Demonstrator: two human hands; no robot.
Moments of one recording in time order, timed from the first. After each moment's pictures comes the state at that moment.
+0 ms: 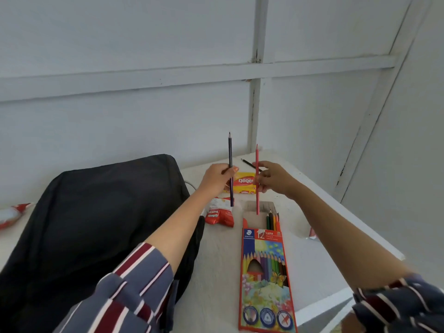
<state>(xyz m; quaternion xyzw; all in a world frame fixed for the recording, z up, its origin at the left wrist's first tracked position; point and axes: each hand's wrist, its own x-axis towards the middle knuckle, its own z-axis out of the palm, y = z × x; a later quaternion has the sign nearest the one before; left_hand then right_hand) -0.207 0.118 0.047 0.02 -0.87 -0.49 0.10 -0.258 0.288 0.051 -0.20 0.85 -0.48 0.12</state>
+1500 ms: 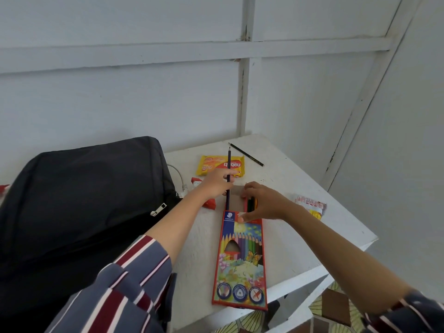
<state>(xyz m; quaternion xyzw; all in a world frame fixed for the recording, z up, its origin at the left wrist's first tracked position) -0.209 0.153 0.003 0.01 -0.90 -0.43 -0.02 -0.218 0.326 -0.007 -0.33 0.92 -0.14 0.12</state>
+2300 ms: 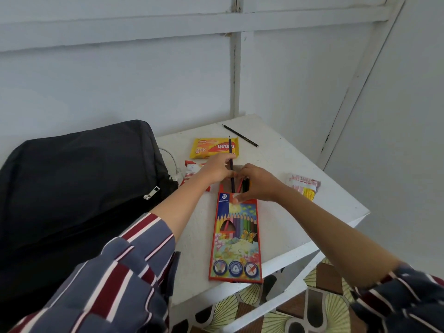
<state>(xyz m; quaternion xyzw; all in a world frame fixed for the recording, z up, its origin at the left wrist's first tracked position) -0.209 0.170 -0.001 -0.01 -0.93 -0.37 -0.04 -0.211 0.324 -0.011 -0.32 0.91 -0.24 0.10</state>
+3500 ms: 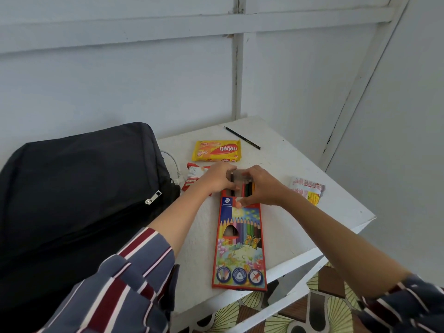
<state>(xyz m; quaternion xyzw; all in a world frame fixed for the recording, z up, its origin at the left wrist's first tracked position) -0.201 0.165 -0.004 -0.06 -0.94 -0.32 -0.07 -0.219 0.326 -0.021 -0.28 0.92 -0.24 0.10</state>
